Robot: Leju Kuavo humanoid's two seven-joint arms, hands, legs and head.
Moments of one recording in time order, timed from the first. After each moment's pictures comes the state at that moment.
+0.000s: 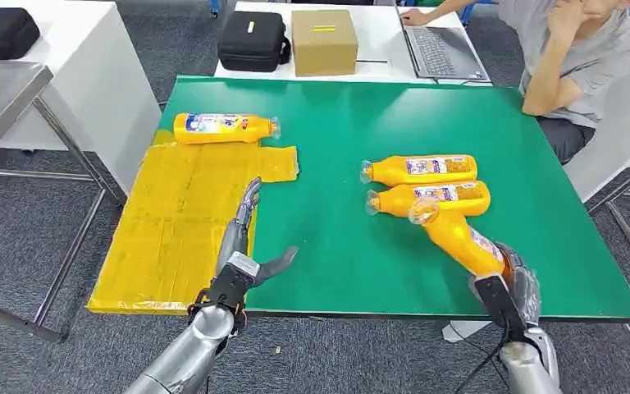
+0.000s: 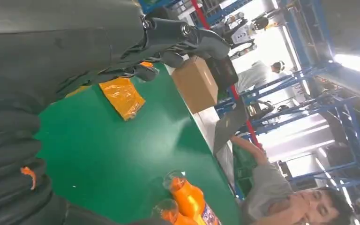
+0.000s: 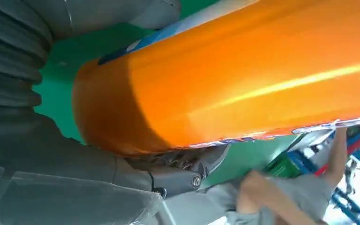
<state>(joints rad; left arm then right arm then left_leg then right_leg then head) -0.36 -0.20 -0.52 -0.89 -0.17 0.37 -0.70 -0.20 -0.19 -0.09 -0.72 0.40 -0.37 -0.70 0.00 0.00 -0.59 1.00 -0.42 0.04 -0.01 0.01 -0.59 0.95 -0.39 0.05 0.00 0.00</state>
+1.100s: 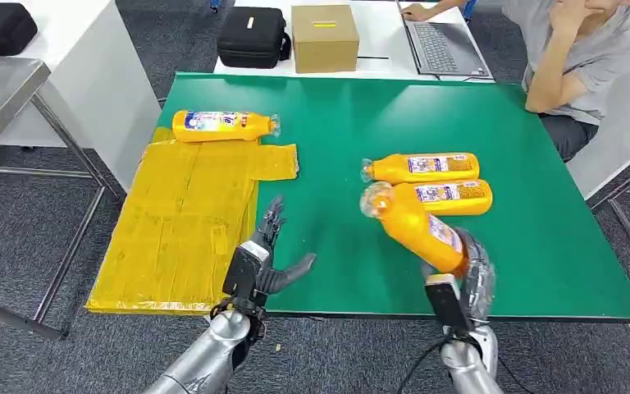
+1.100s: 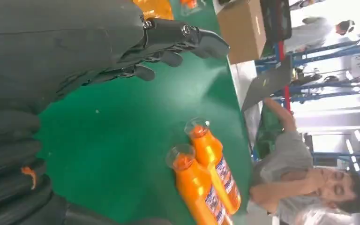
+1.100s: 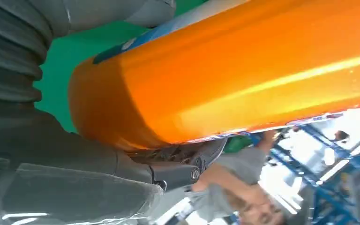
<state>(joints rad) -0.38 -0.27 -0.57 -0.77 0.04 0.22 -0.61 -0.13 -0.03 0.15 -1.01 0.29 -0.69 -0.70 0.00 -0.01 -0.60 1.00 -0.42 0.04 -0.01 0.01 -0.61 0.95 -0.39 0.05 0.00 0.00</state>
